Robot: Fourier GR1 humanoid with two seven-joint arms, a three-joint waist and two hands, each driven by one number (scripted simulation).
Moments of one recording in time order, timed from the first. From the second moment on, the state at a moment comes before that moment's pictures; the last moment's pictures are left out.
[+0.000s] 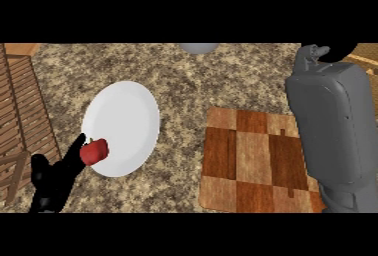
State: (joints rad) left arm 0.12 0.25 -0.02 -1.50 0.10 0.04 0.22; right arm -0.96 -0.12 -0.09 -1.39 1.05 -0.18 0.95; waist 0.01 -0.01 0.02
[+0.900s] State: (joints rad) left arm 0.11 0.24 -0.01 -1.50 0.09 0.02 0.24; right arm -1.13 -0.44 -0.33 -1.08 0.95 -0.14 0.82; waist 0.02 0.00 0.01
